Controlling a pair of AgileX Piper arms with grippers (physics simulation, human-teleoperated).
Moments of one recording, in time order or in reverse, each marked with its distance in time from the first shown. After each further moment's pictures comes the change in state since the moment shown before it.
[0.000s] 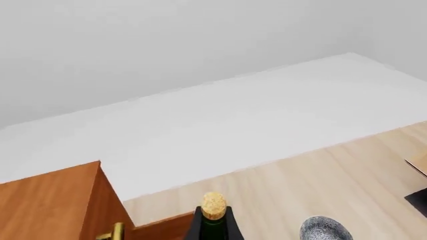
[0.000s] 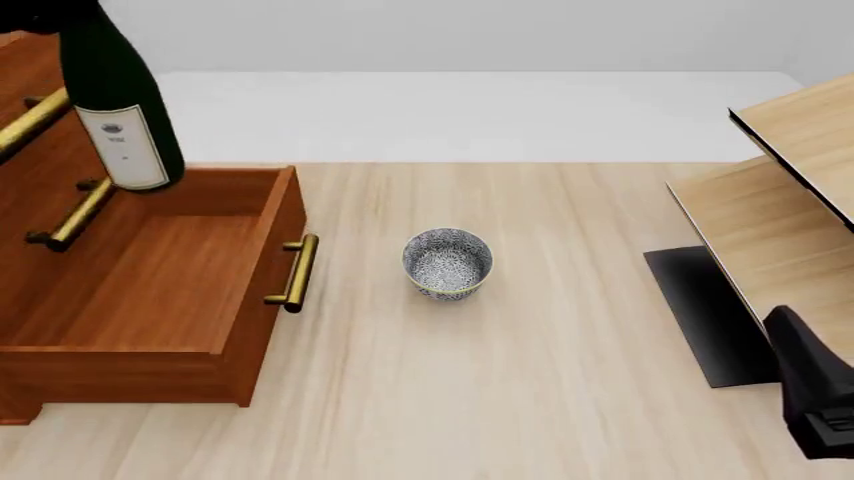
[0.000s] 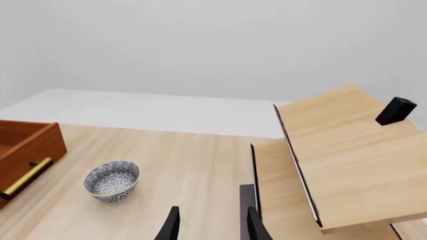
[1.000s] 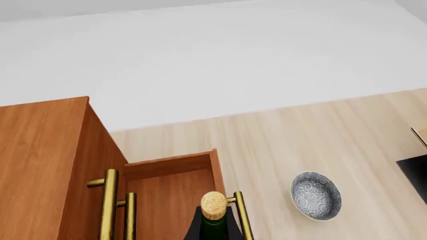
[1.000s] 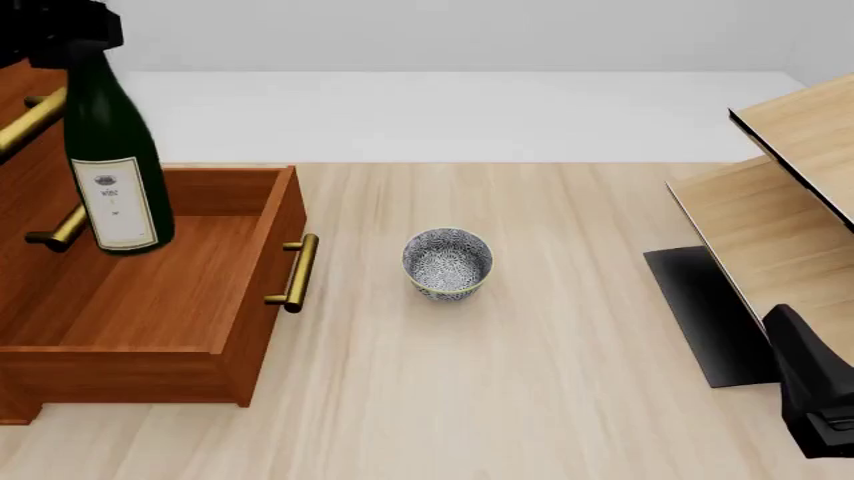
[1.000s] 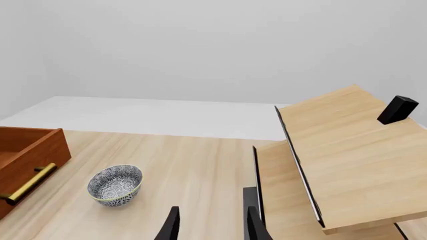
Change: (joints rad) left arm 0.046 0.091 -0.131 0.349 -0.125; right arm 0.005 0.000 0.015 -0.034 0.023
